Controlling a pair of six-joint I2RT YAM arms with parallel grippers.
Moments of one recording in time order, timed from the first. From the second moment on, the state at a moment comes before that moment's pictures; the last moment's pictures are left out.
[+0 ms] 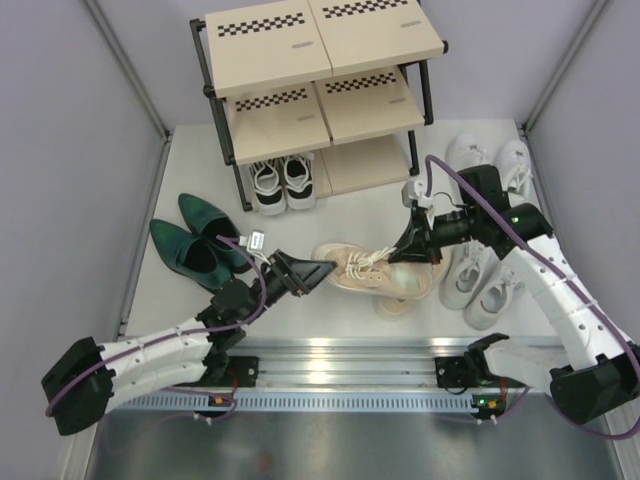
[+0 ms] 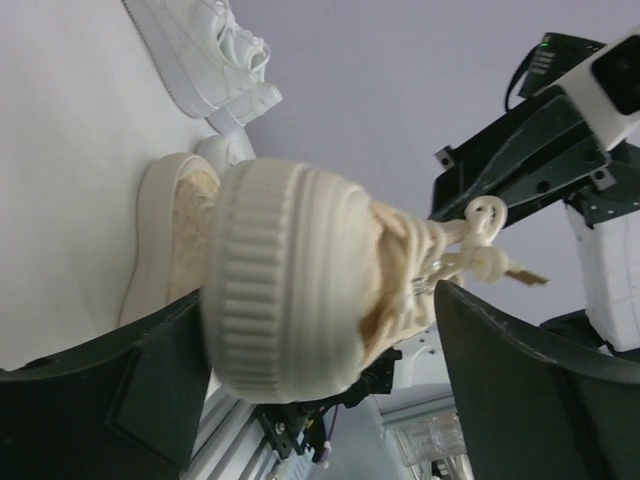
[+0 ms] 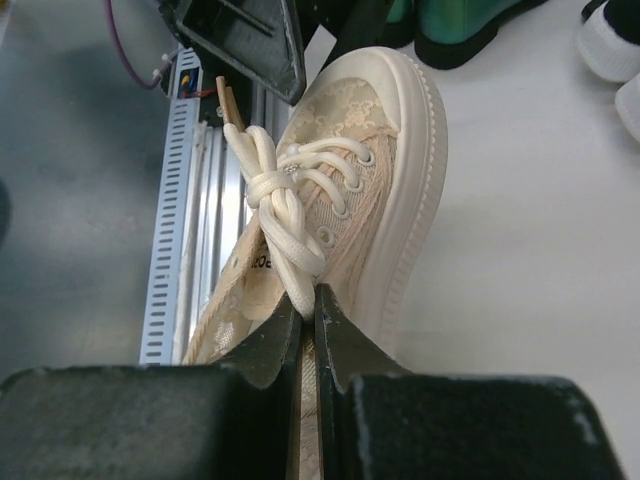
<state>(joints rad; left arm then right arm) -0.93 0.80 0.17 0.78 -0.08 -1.11 0.38 1.10 1.18 -0.91 -1.08 -0.60</state>
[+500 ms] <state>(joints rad) -0.90 0.89 0.16 0.83 -0.07 -1.21 0.38 1.08 1.10 -0.85 -0.94 -0.57</state>
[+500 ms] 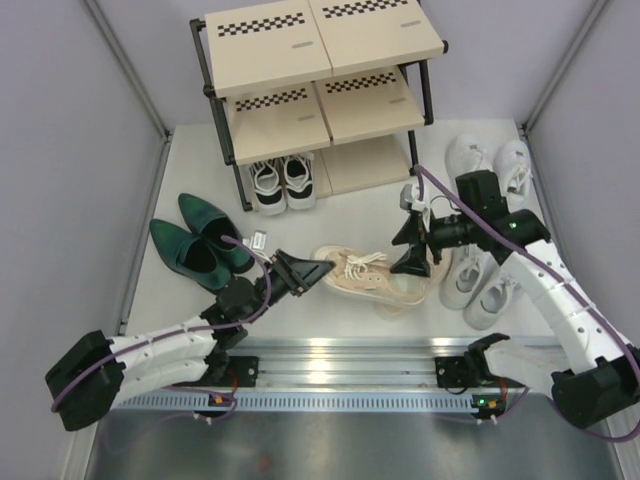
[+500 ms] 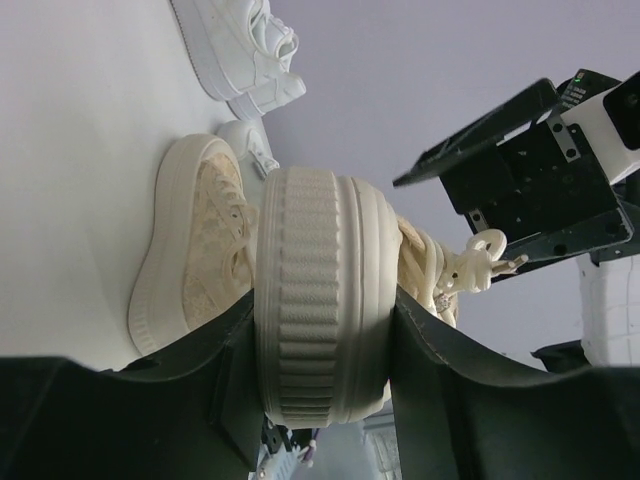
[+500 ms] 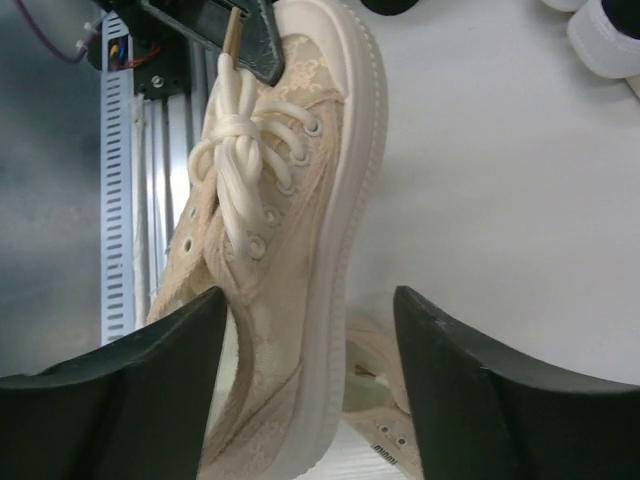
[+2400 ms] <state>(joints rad) -0.75 0.89 0.15 0.66 0.06 -1.33 0.67 1.06 0.97 -0.99 -0.73 -1.00</state>
